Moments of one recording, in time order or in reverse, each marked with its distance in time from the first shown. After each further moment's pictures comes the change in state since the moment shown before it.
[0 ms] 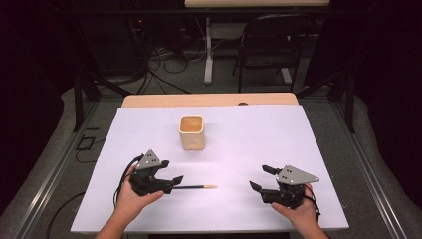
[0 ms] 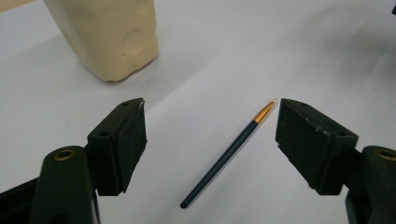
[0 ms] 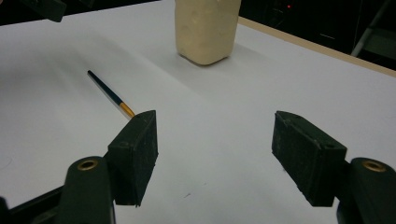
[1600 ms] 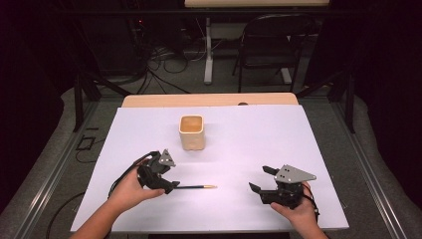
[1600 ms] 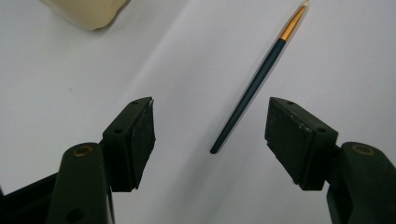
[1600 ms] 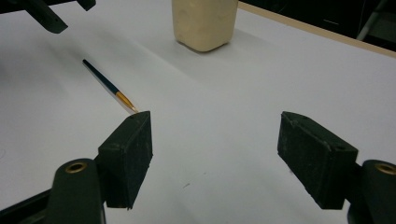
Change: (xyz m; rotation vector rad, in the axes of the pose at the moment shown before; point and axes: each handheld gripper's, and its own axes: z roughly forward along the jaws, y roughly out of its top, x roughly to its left) left arm 0.002 0.021 0.020 0.398 0.027 0.223; right arm -0.002 -0.004 0.006 0.045 0.003 0.021
